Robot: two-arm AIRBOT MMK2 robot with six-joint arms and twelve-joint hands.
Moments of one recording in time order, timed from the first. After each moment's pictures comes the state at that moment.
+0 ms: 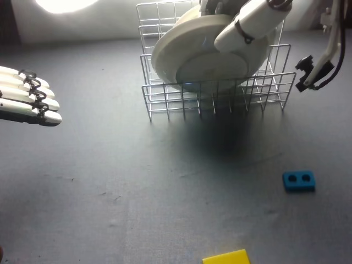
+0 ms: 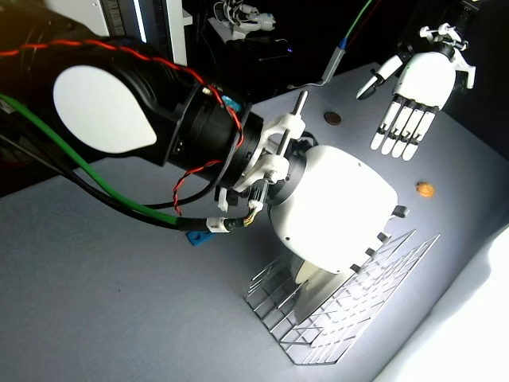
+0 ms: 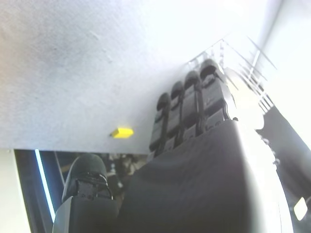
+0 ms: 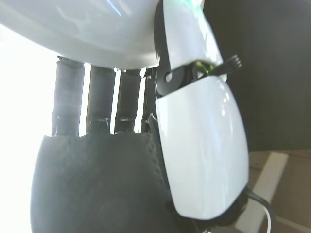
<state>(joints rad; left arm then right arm) 0.58 -0.82 1.56 1.70 -1.01 -0.34 -0.20 -1.19 1.27 -0.27 -0.09 0.03</state>
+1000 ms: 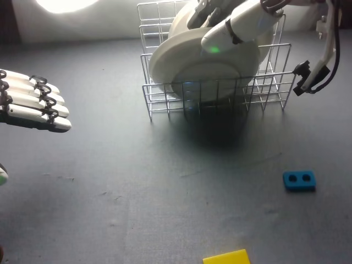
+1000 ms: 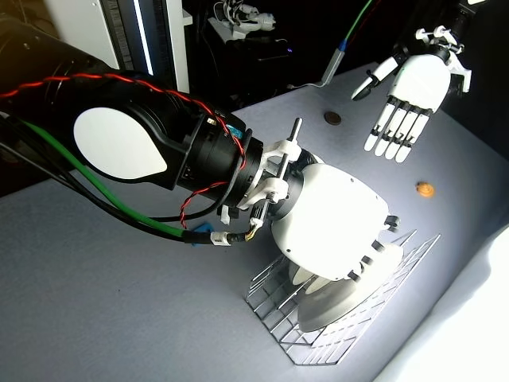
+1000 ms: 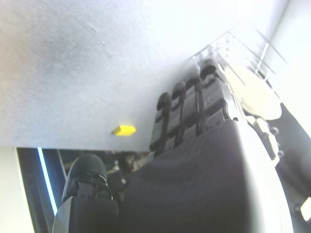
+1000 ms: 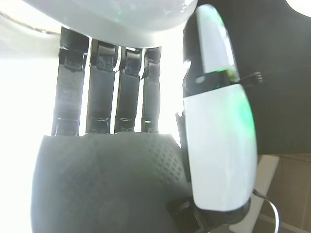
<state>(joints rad) 0.58 -0.83 1.54 1.71 -1.01 -0.34 -0.24 -1.20 1.31 -0.27 -0.03 0.00</state>
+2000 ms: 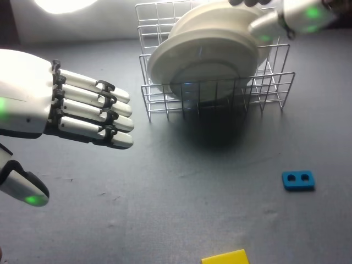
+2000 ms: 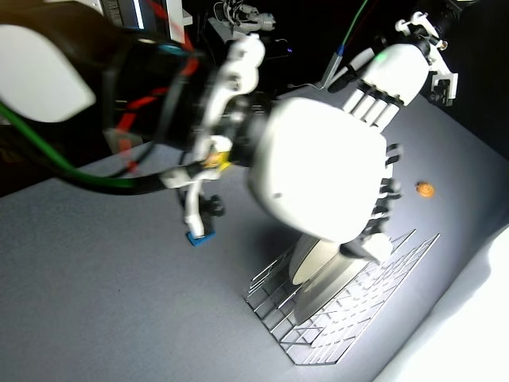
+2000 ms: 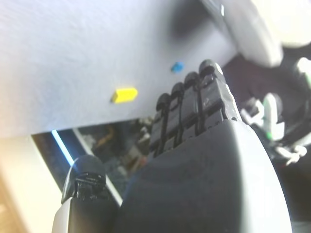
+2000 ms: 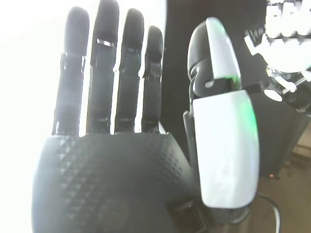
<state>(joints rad) 0.48 -0.86 1.41 1.69 -1.11 -0.22 -0.18 -0.94 1.02 -0.21 0.07 -0.64</state>
